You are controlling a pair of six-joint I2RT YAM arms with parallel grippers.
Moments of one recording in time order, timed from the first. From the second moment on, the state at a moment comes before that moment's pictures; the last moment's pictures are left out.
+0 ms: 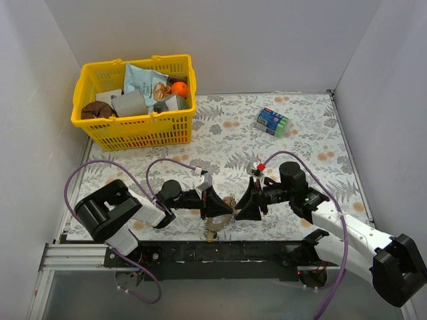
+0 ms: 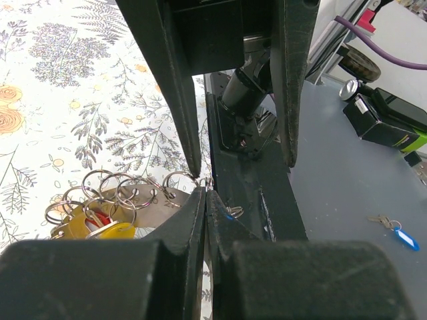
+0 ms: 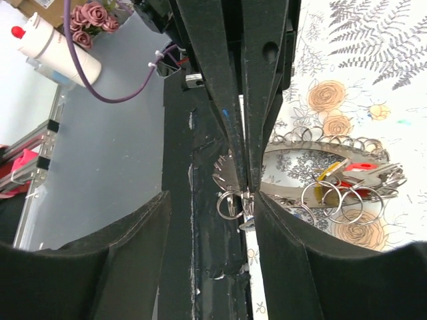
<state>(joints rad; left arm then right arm) -0.84 1.56 0.28 1.36 0.80 -0.44 0.62 0.92 0.41 0.10 -1.03 0.22</state>
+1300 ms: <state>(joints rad) -0.84 1.51 0.31 1.31 0.78 -0.36 0.62 1.00 0.45 -0.02 -0.91 0.19</state>
